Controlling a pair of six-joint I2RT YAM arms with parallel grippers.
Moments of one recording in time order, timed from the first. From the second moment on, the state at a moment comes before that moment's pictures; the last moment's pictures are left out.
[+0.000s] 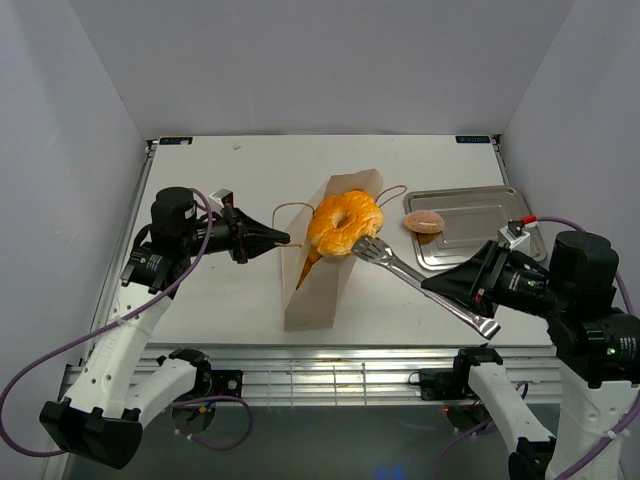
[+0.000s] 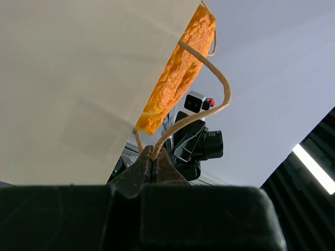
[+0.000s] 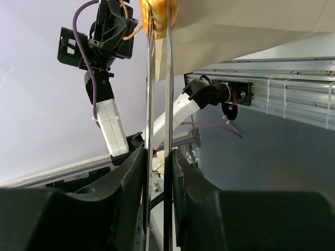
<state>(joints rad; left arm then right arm) -0.28 0.93 1.03 -0.49 0.88 -1.59 0.07 0.70 1.47 -1.35 -0.88 1.00</state>
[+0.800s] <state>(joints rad) -0.28 0.93 1.03 -0.49 0.86 -1.58 0.09 0.80 1.55 -1.40 -0.85 1.07</state>
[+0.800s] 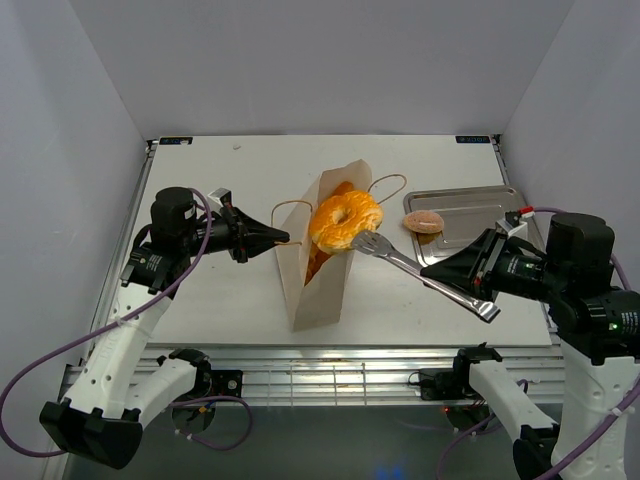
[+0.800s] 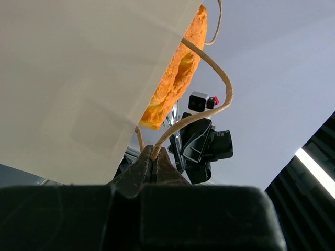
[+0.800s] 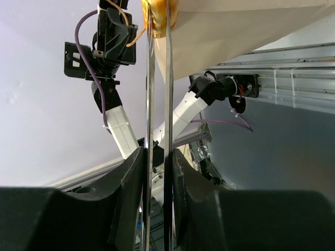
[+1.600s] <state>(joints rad) -0.28 0.91 1.03 -0.51 0.84 -1.57 0.10 0.94 1.55 -1.33 -0.86 1.03</state>
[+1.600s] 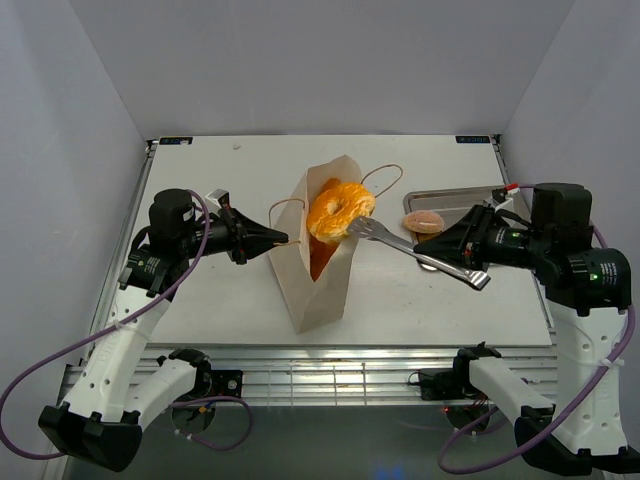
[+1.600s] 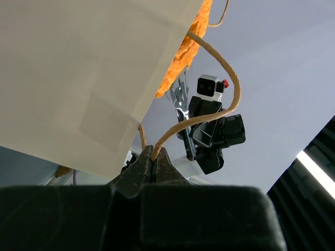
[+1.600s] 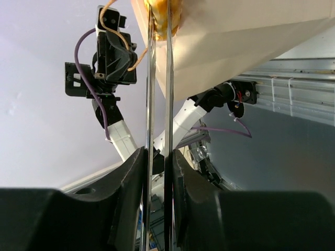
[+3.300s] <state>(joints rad) -0.28 0.93 1.03 -0.50 0.85 -1.56 0.10 0.87 1.42 -1.05 -0.96 1.11</state>
